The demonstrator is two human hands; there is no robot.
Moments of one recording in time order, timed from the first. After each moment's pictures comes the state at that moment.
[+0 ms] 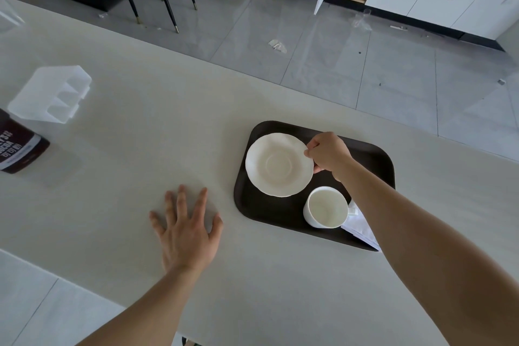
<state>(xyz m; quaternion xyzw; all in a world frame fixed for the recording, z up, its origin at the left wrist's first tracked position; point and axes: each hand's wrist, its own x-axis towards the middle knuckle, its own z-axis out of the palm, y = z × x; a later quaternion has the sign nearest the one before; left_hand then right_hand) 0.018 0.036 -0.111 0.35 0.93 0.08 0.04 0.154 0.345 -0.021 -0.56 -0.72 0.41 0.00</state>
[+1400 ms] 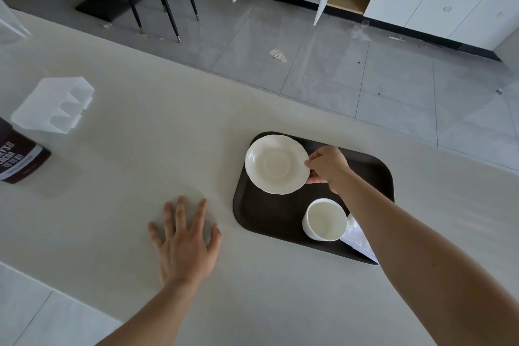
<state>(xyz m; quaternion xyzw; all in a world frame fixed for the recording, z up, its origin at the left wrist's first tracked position) 0.020 0.038 -0.104 0.35 0.93 0.07 0.05 0.151 0.356 -0.044 -0.62 -0.60 0.50 0.05</state>
